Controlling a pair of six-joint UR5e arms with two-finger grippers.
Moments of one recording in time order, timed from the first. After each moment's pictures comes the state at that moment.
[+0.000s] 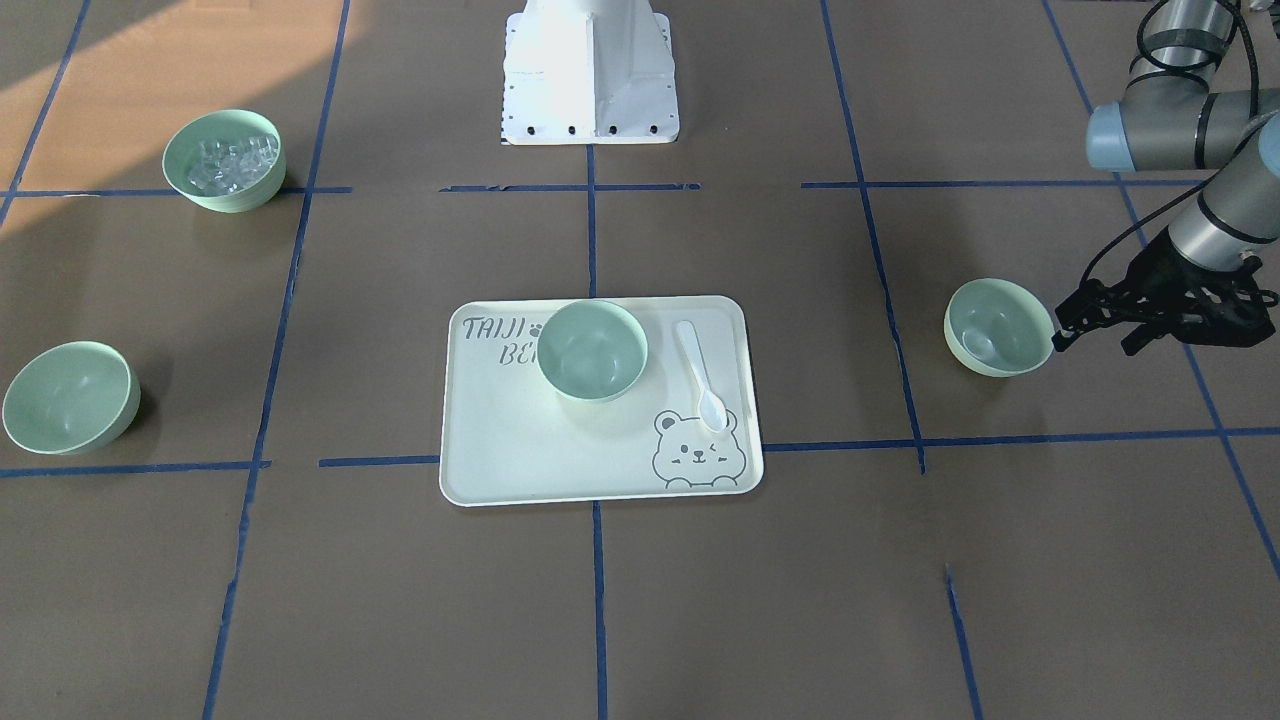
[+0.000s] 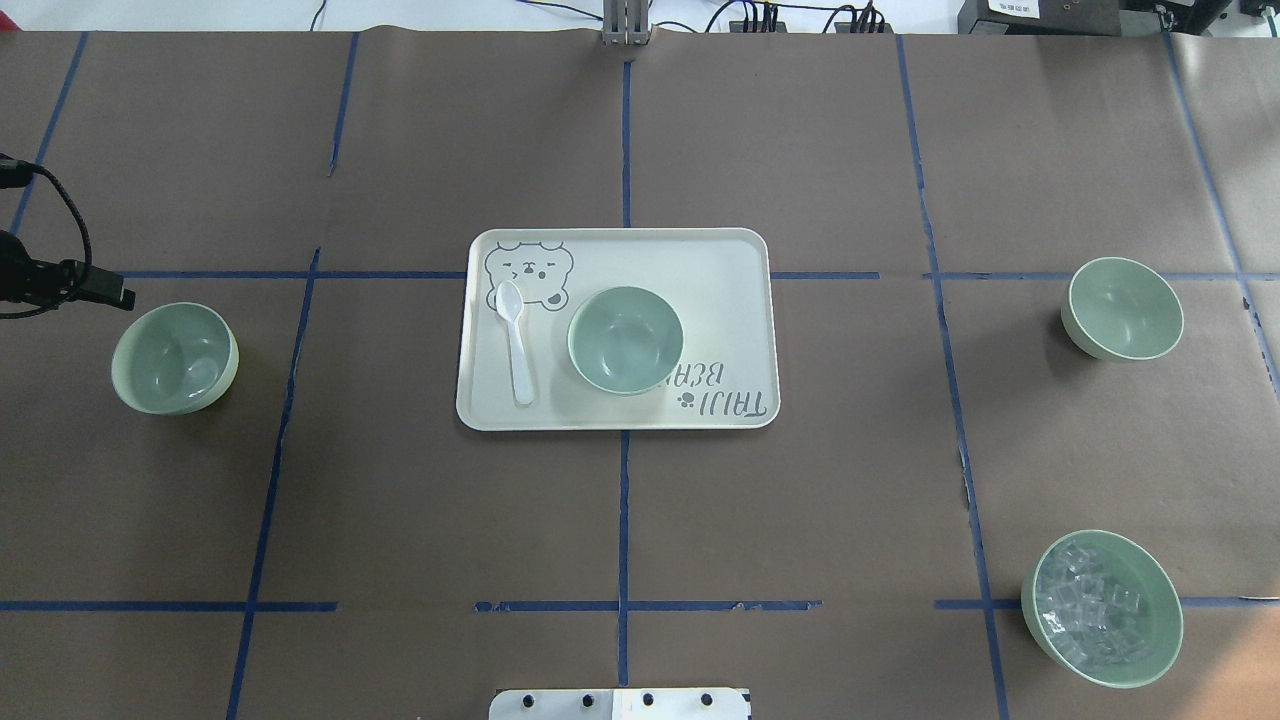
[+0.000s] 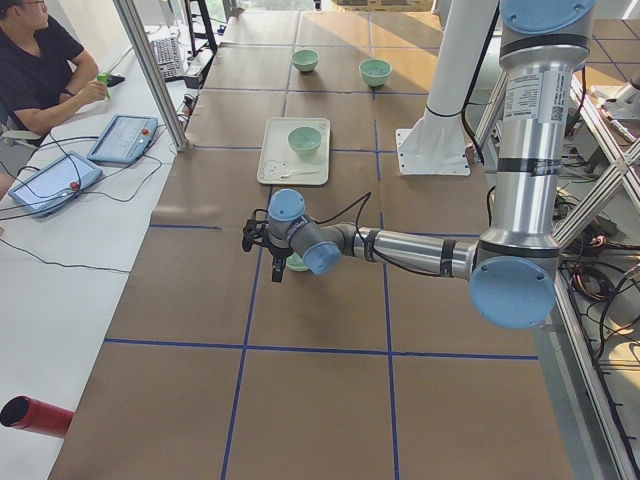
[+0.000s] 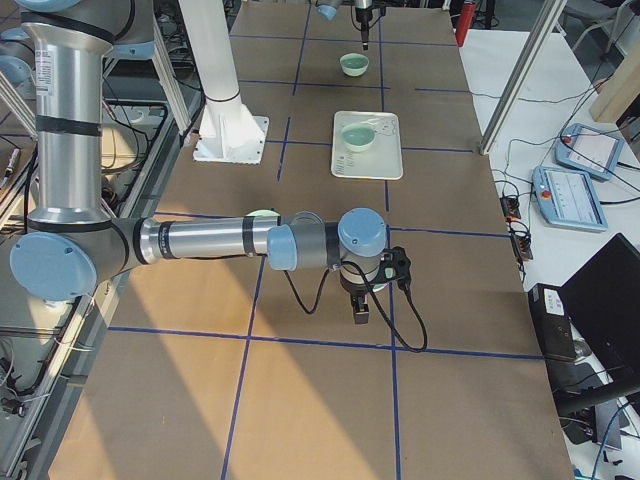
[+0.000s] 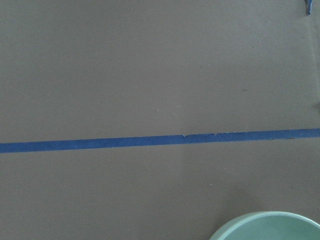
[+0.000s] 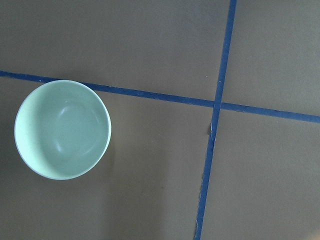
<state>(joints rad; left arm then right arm) -1.05 -1.59 -1.60 -2.25 -2.18 -0.81 1.54 -1.64 1.74 -1.55 2.42 -0.03</state>
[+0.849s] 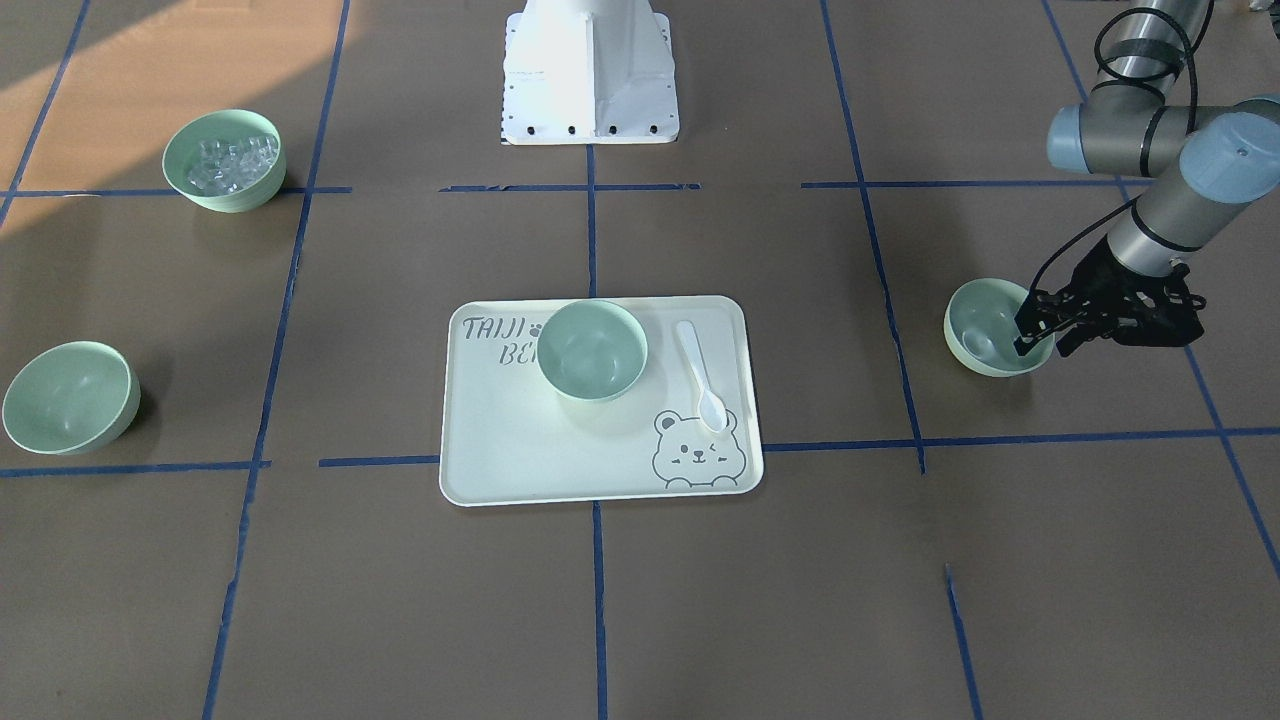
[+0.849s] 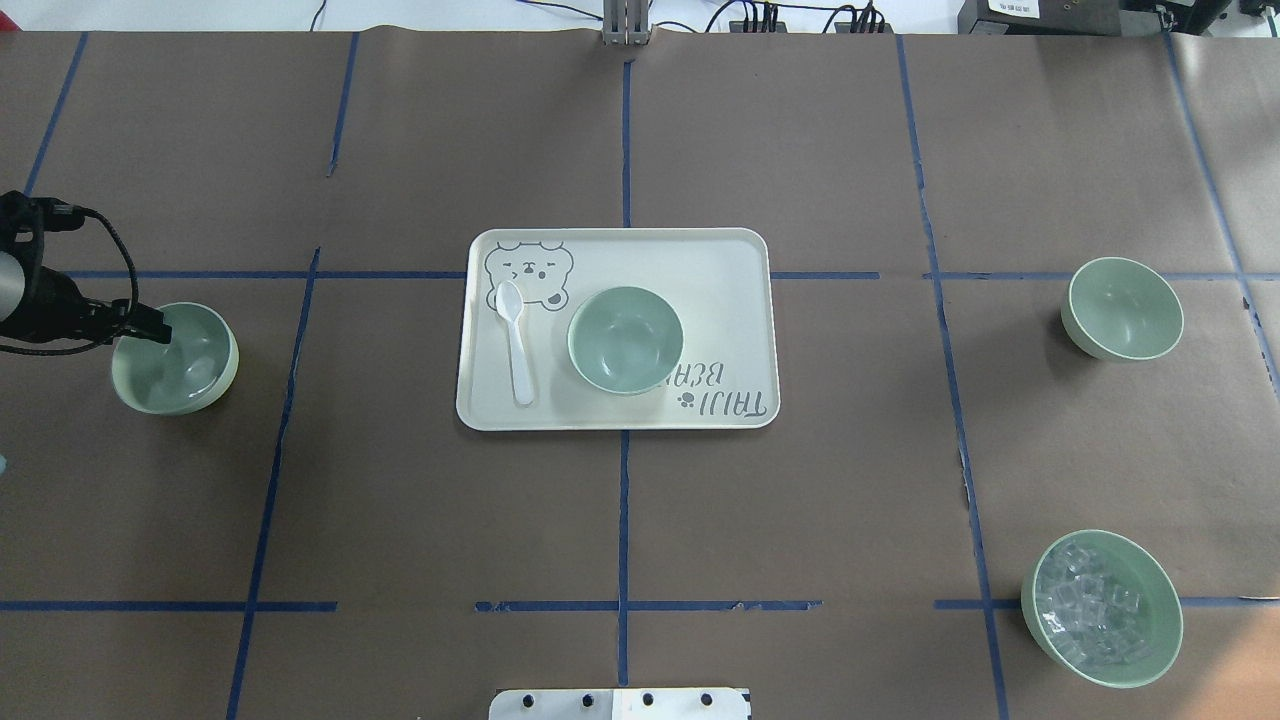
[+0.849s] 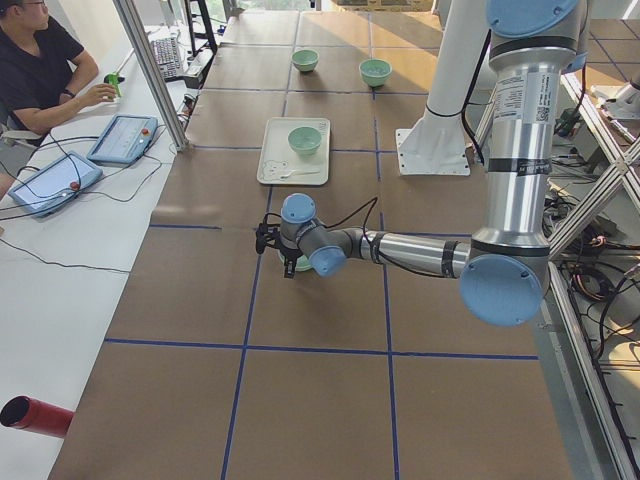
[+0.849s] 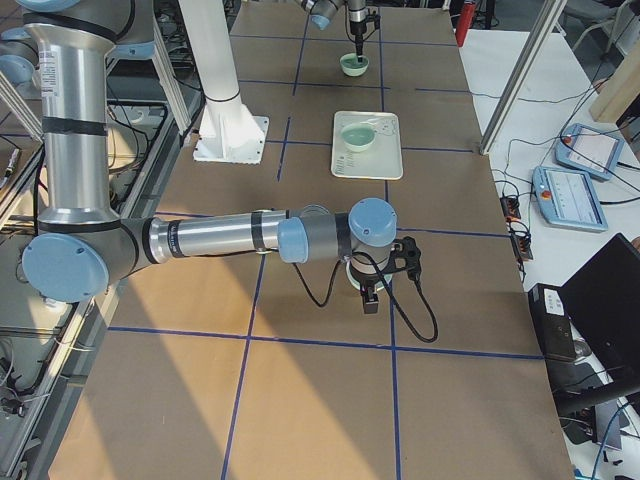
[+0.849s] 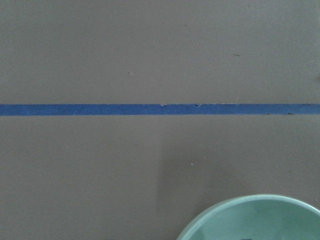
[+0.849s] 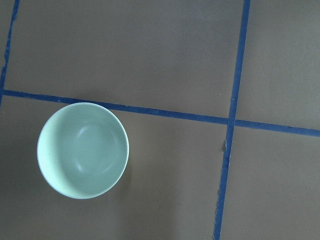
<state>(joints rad) -0.95 -1.59 -1.57 -2.30 -2.12 -0.89 1.53 -1.60 1.74 -1.56 2.44 0.02</state>
